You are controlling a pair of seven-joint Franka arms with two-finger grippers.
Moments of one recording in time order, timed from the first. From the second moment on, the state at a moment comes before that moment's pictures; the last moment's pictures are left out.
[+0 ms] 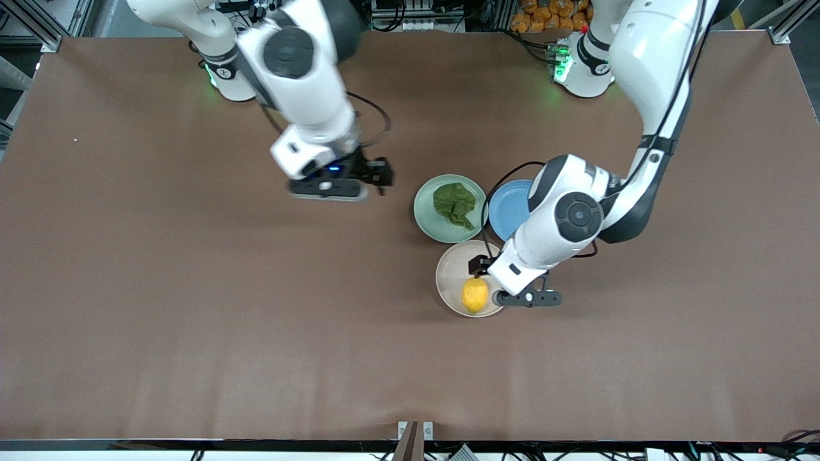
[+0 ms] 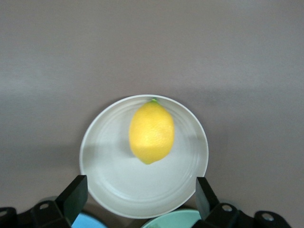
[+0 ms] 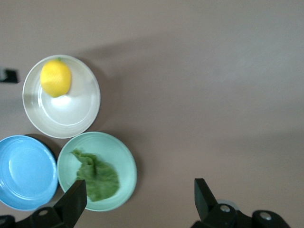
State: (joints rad) left arm -0.30 0.66 -0.23 -1.45 -0.01 2.20 -0.46; right arm 0.69 0.35 0.07 -1.60 0.00 2.07 0.93
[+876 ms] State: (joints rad) left arm -0.39 0.81 -0.15 -1.44 0.02 2.39 -0.46; right arm 0.85 0.70 0.07 -1.59 -0.20 2.53 1.22
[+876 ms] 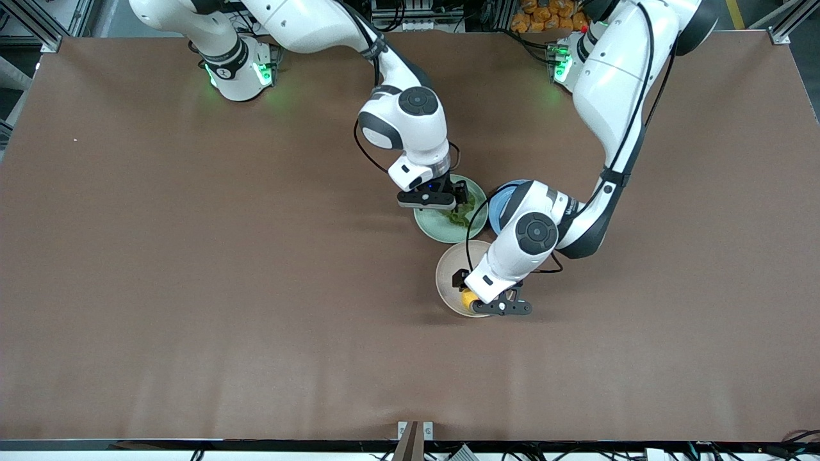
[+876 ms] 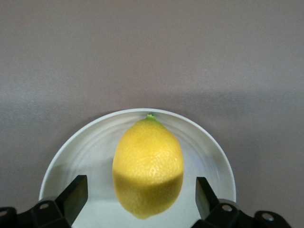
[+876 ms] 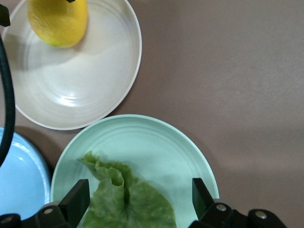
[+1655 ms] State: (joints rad) left arm -0.40 0.85 -0.14 -1.44 0.02 2.44 -0.55; right arm 0.90 0.83 0.08 -1.49 -0.32 2.55 1.41
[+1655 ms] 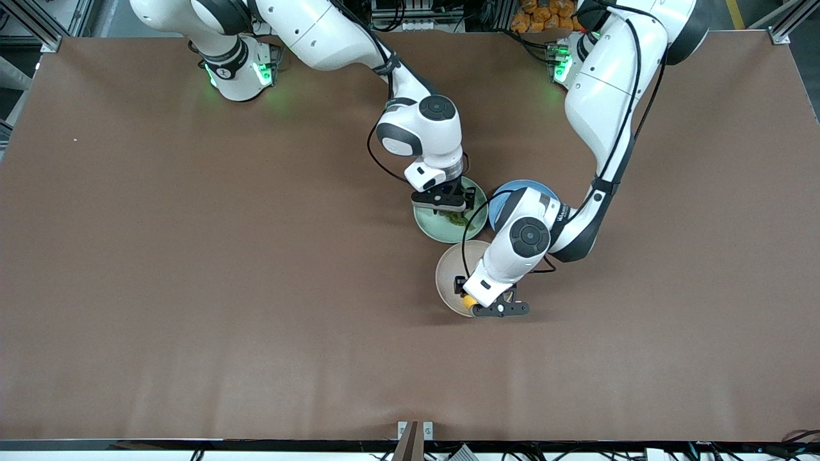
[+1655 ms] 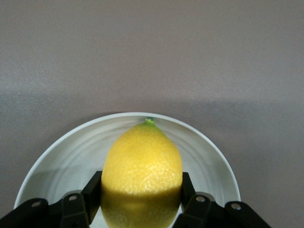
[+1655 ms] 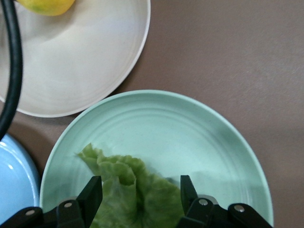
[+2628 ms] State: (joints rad) left arm -0.31 0.70 -0.13 -1.54 0.02 2.40 -0.62; right arm 0.89 0.86 0.10 -1.47 -0.40 2.58 1.42
